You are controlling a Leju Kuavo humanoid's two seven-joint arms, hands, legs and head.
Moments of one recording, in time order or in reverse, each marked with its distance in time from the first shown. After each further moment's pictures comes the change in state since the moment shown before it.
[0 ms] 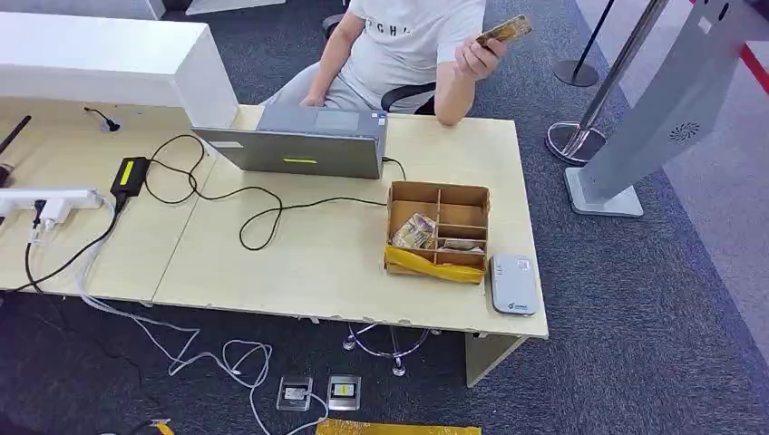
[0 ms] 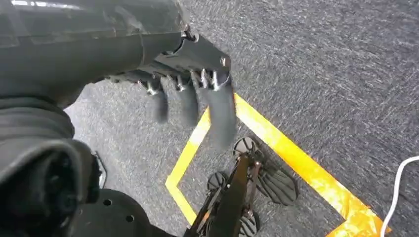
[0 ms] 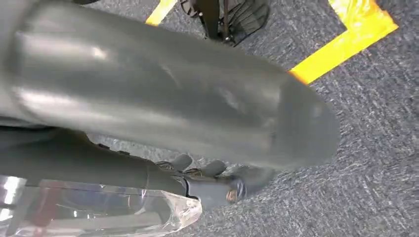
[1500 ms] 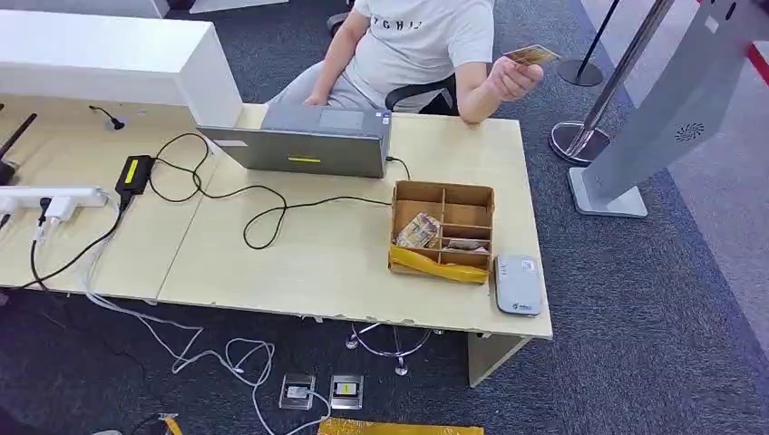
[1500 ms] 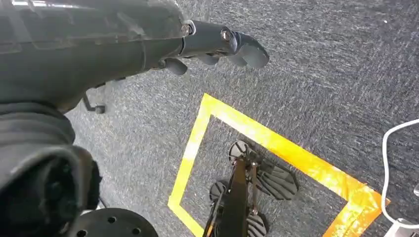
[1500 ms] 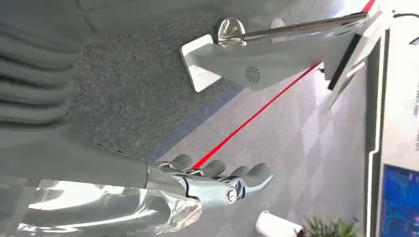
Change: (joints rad) left arm -0.004 0.029 -0.092 0.001 -0.047 -0.142 -0.056; right arm -0.895 -0.704 0.063 -0.275 0.110 0.259 -0.047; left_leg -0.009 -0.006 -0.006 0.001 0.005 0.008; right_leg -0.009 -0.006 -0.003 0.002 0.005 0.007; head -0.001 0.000
